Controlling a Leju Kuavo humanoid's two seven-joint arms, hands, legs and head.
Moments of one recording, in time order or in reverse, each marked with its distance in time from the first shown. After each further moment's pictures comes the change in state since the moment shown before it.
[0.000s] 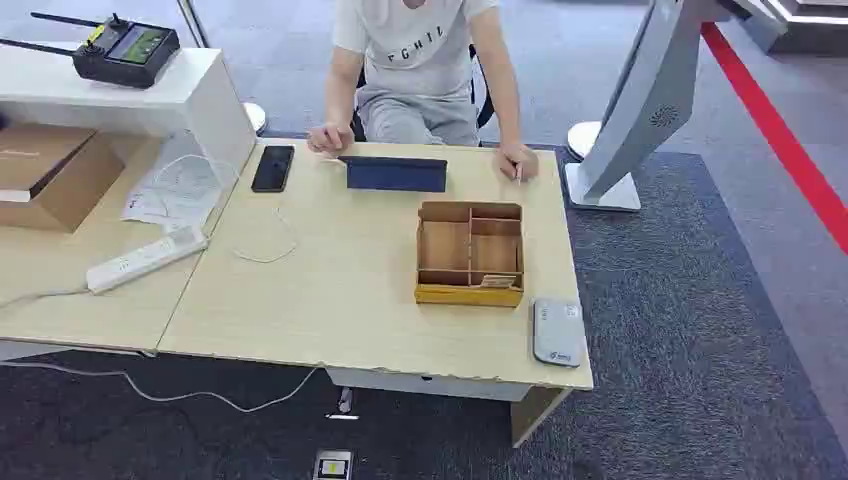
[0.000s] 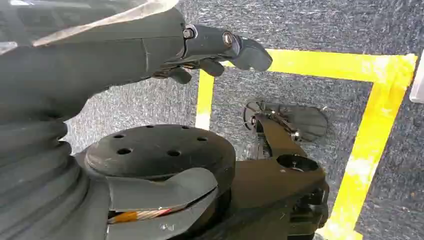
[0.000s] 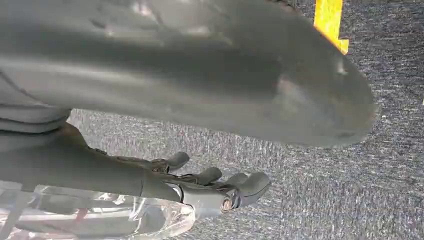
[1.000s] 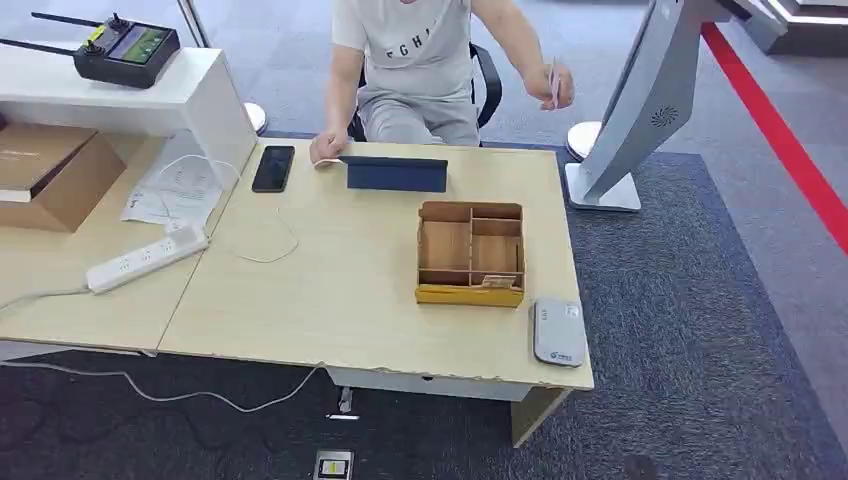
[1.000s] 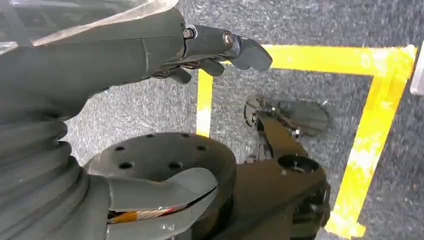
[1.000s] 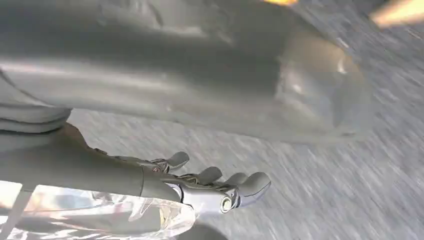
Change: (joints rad) left arm -0.007 0.031 -0.024 0.018 0.021 -0.092 0.003; right arm -0.001 -0.149 -0.001 -0.002 -0.140 -0.085 -0.154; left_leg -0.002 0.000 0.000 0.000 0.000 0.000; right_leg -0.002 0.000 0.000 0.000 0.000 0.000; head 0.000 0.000
